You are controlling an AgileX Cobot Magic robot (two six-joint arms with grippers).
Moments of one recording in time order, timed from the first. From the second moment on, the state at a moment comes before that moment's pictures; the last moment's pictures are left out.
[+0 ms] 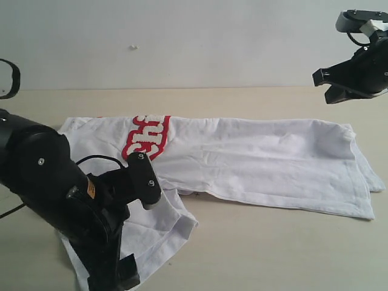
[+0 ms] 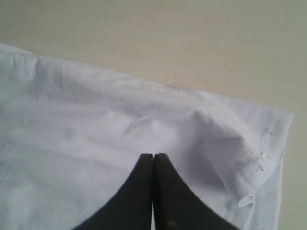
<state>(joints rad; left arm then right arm) -0.73 1.65 -0.82 -0.20 0.59 0.62 -0.17 1.76 -1.24 0.48 0.63 -0.50</state>
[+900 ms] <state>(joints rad) -0.76 1.83 -0.83 -0.21 0.47 0.63 -0.17 1.75 -1.24 0.49 0.63 -0.51</state>
